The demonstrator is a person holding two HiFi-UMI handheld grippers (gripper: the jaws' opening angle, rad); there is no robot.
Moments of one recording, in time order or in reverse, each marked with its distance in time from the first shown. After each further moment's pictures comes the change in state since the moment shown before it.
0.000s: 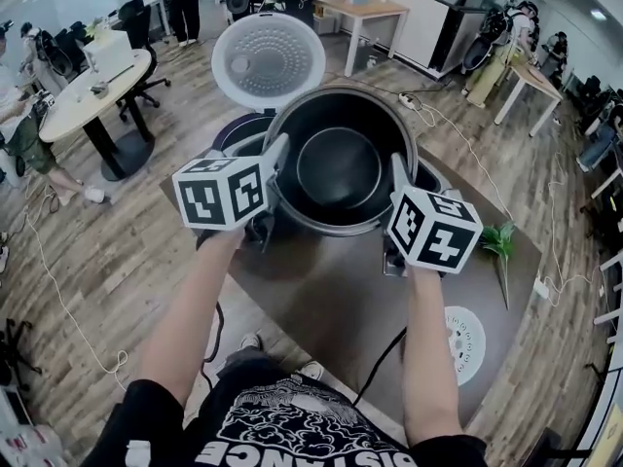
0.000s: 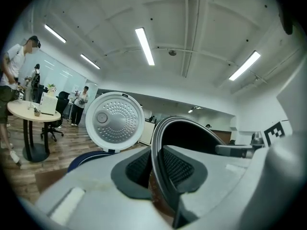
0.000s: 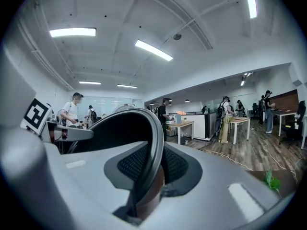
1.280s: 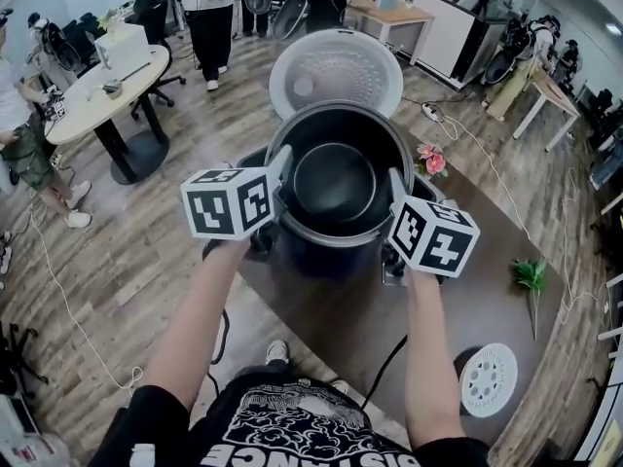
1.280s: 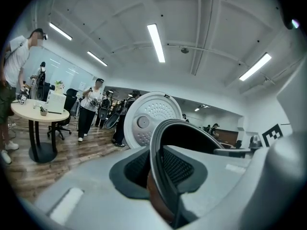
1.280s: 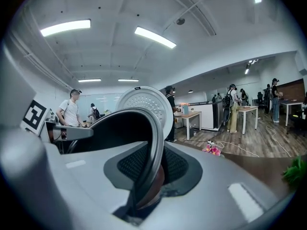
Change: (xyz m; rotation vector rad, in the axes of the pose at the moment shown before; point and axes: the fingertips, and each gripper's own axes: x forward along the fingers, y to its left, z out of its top) left arm 0.013 0.178 0.026 -0.036 0.037 0.059; right arm 0.146 0.119 -0.023 0.060 0.097 0.052
